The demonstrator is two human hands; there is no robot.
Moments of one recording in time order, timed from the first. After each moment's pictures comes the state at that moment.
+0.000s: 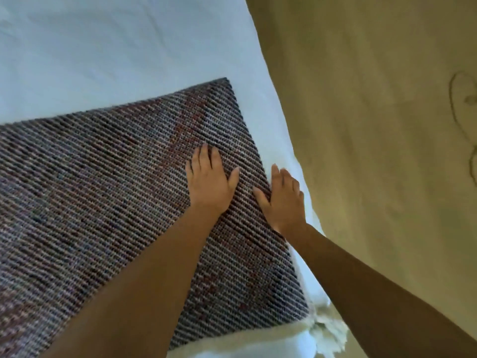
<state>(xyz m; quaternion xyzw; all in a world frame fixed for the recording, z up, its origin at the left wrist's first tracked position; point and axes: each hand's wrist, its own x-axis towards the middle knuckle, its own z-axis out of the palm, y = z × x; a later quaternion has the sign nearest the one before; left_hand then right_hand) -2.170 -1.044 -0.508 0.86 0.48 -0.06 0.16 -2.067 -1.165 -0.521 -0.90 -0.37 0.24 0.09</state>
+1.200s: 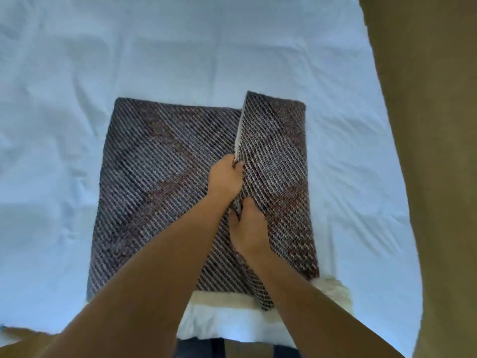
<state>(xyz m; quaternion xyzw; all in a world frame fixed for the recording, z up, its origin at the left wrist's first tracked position) -2.428 -0.952 -0.433 0.70 0.60 0.09 0.38 -2.403 -1.064 -0.434 -0.79 -0.42 0.36 0.26</state>
